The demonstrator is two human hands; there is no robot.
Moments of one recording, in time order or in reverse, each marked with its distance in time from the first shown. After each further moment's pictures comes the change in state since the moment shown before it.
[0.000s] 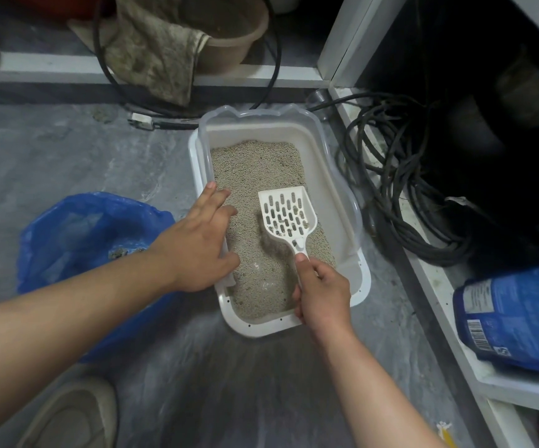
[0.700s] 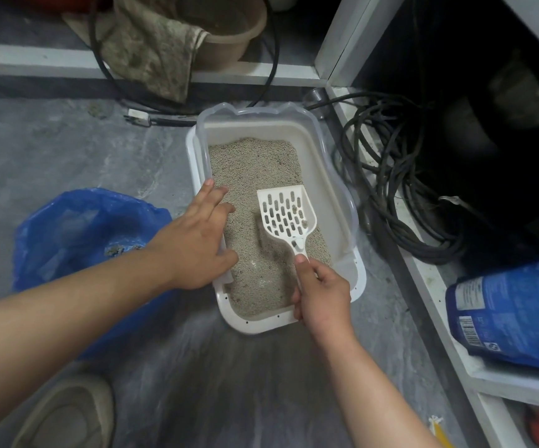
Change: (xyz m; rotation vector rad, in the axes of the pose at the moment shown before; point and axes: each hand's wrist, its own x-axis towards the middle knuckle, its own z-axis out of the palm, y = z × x) left_hand -0.001 0.000 0.001 0.007 0.010 0.007; right_hand -0.011 -0.005 -0.004 0.003 0.013 -0.003
